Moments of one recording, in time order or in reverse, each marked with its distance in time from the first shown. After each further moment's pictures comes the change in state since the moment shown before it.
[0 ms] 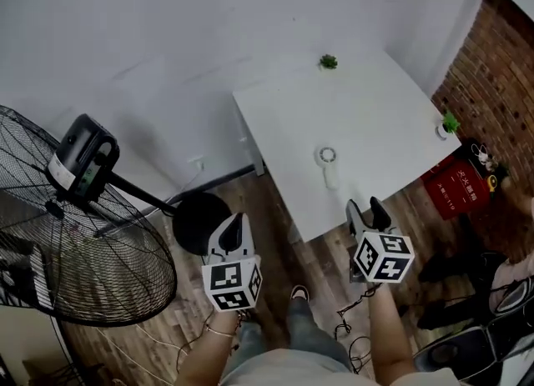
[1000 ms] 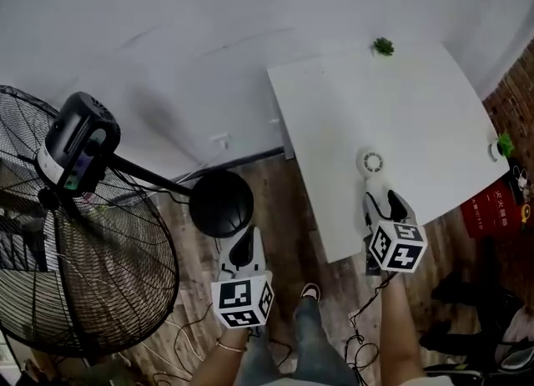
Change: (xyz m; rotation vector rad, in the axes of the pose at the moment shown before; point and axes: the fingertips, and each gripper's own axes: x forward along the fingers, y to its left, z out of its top) left arm 0.030 0.039 -0.067 -0.087 0.096 0.159; right arm 0.139 -0.004 -0.053 -0.064 0.172 0.080
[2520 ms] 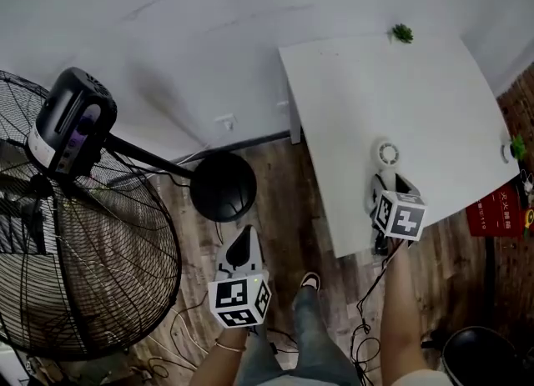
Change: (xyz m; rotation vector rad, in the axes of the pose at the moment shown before) left arm -0.008 0.027 -0.040 -0.057 0.061 0.062; right arm 0.057 -0.014 -0.024 -0.065 0.201 -0.078
